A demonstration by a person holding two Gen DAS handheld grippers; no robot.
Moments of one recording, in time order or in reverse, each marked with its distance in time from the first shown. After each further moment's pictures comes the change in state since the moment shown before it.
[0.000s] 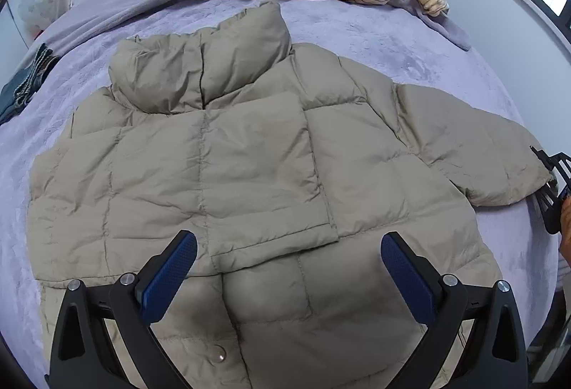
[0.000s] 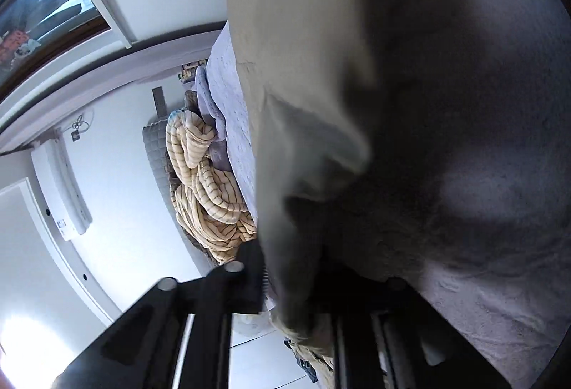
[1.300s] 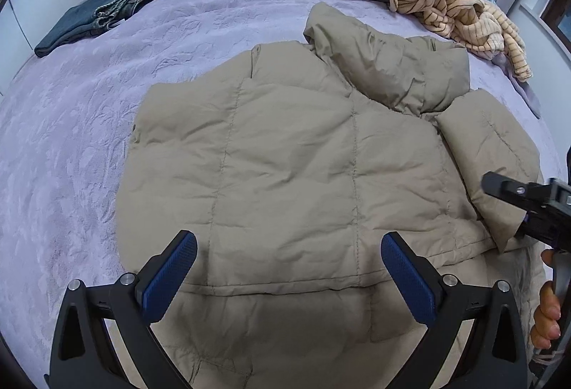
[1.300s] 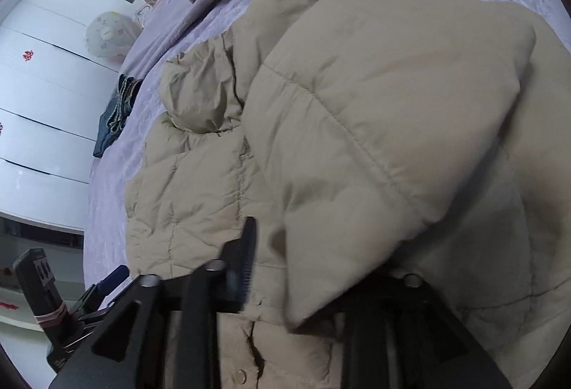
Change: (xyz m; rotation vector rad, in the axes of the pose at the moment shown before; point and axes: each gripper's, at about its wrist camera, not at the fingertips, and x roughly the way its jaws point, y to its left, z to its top) left arm -0.007 0.200 -0.027 -0.242 -0.020 0.087; right arm 0.203 0.028 -0.361 -1.087 0.686 -0.517
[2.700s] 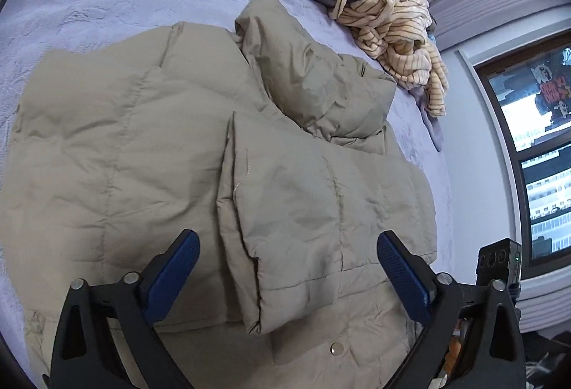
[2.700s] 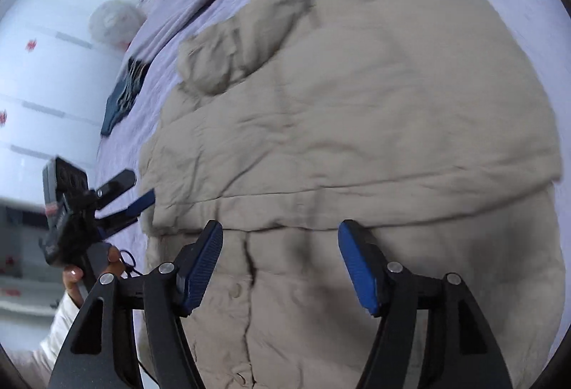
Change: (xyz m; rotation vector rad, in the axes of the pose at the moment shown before) left arm 0.033 0.008 0.037 -0.146 0.115 -0.542; right arm -0.052 -0.026 -0.053 0.170 0.022 -0.026
